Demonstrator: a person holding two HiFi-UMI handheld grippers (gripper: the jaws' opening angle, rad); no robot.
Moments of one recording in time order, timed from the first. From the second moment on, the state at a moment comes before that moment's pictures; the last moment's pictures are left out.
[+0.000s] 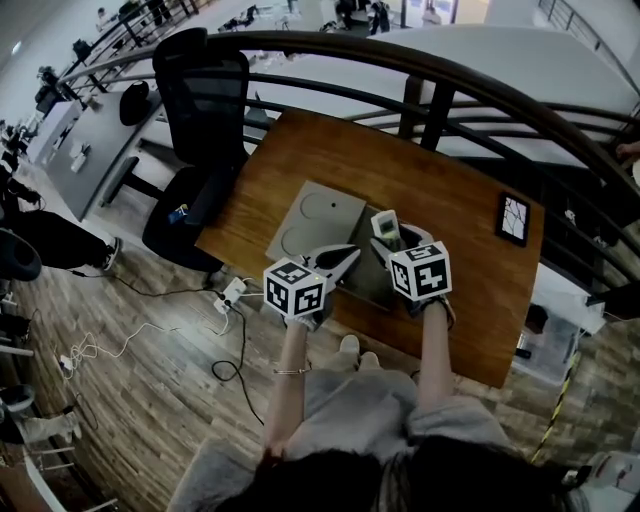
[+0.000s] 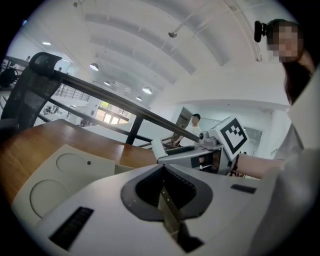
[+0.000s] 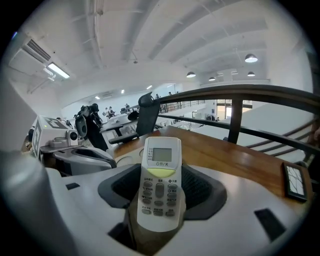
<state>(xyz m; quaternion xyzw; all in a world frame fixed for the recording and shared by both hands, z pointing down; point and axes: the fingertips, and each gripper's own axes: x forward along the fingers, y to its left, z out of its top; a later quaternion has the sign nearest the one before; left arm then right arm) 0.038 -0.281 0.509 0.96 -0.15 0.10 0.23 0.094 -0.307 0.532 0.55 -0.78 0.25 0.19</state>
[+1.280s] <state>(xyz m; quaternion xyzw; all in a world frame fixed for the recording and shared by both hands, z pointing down) 0.046 -0.269 0.557 0.93 -0.15 0.13 0.32 0.079 -0.313 0.627 0.51 -0.74 0.35 0.26</state>
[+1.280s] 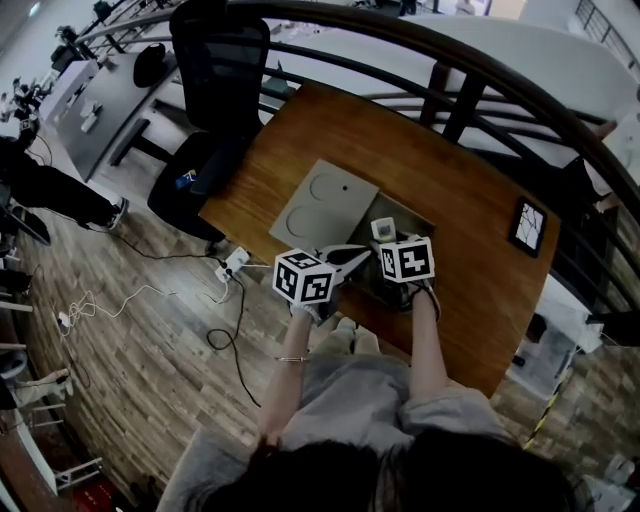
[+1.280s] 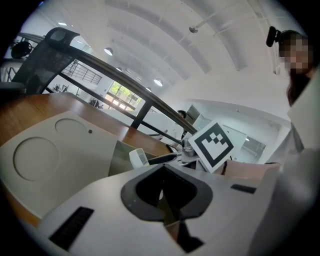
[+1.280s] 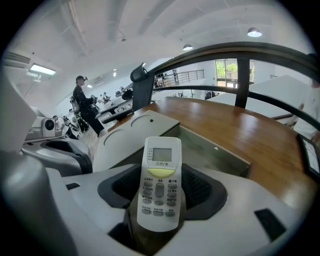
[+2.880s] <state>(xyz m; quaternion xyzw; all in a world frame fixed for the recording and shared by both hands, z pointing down) 0.036 -0.269 0.587 0.91 -0.16 0.16 0.35 0.063 -0.332 0.670 0.43 -0.74 0.34 0.39</state>
